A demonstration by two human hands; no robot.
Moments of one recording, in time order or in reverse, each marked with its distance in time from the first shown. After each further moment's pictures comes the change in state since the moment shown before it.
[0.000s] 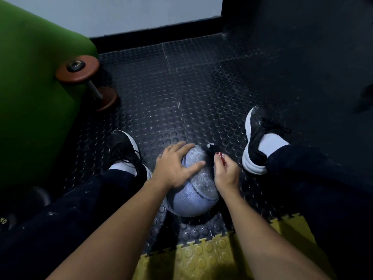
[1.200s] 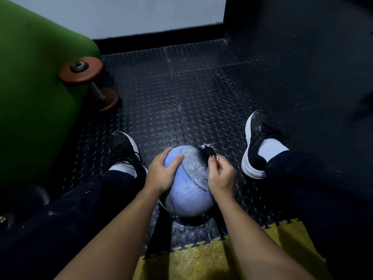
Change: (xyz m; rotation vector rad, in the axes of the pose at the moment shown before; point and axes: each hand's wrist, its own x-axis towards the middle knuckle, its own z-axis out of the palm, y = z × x) left_hand -0.009 -0.030 0.009 -0.595 0.163 -0.308; right_hand -0.005 -0.012 0.011 -0.056 0.051 -0.196
